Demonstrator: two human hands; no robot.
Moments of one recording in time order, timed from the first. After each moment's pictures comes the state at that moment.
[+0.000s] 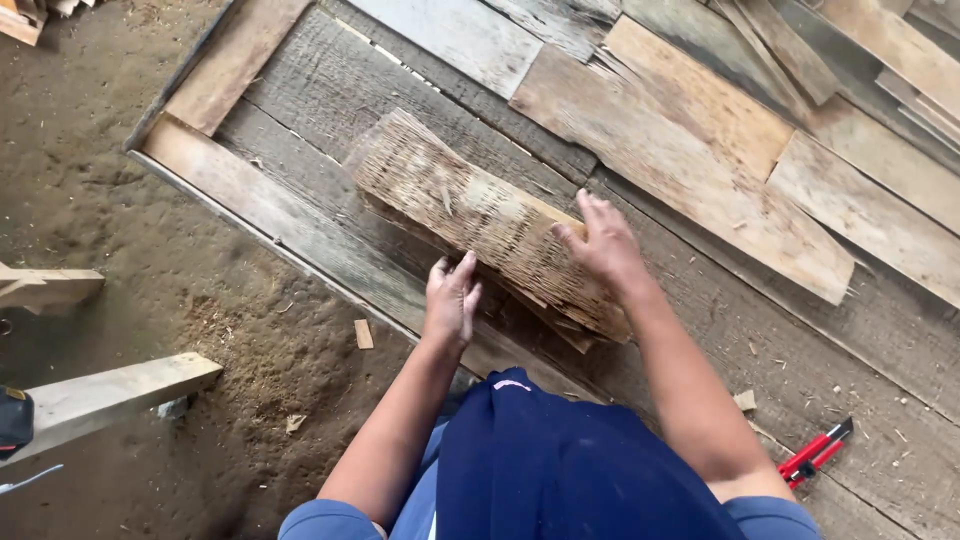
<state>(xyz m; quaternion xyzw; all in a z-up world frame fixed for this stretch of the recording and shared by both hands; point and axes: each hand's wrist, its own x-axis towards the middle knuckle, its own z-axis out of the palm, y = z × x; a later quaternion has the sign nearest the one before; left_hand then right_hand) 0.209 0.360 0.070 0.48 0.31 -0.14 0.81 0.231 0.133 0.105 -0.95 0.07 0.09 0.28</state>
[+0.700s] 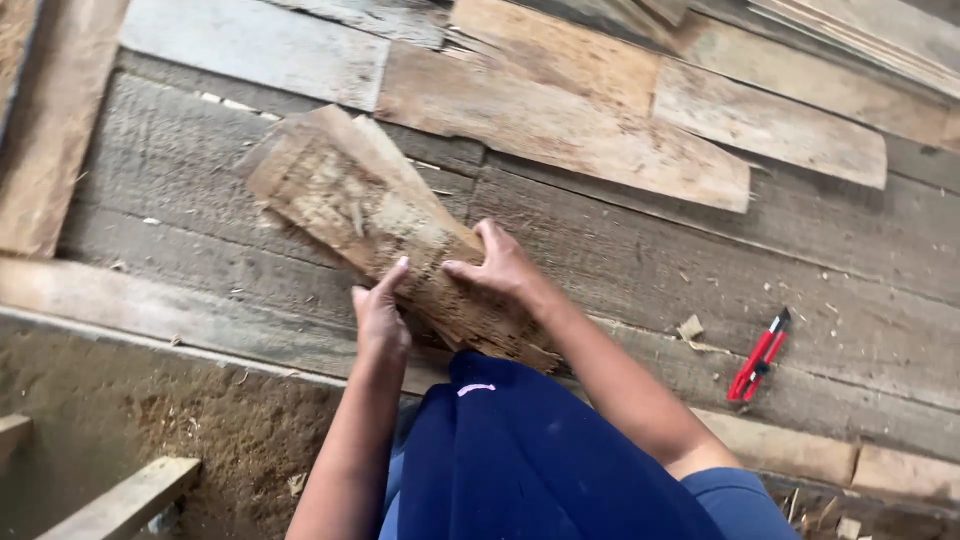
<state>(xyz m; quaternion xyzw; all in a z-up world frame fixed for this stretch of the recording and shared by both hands) 0.254 0.322 0.096 0.53 0.35 -0.20 0.74 0.215 0.150 0.066 -0.85 0.24 0.19 0.44</state>
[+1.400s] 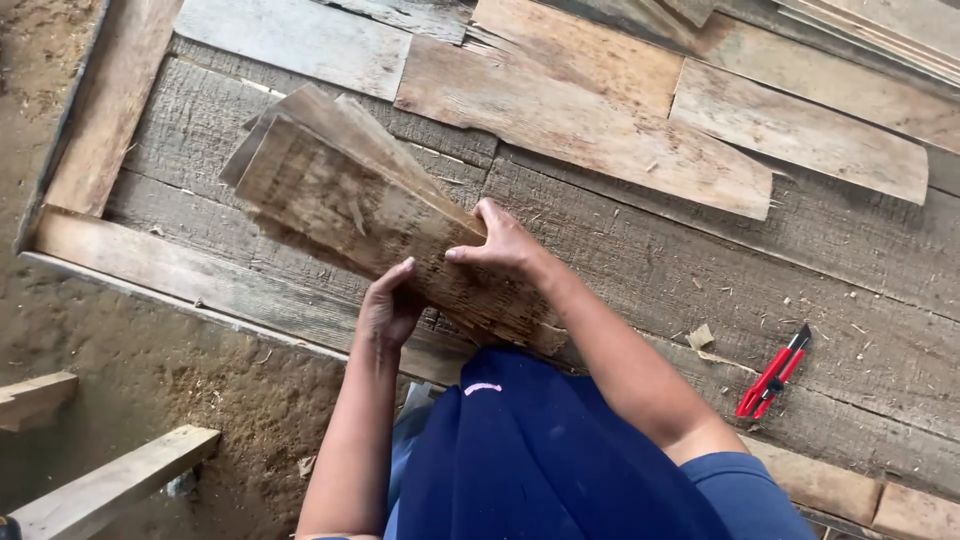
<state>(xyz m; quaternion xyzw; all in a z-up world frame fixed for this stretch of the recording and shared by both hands) 0.234 0.353 0.026 0.31 0.31 -0.30 0.85 0.221 0.131 0.078 -0.83 0.11 0.20 0.50</state>
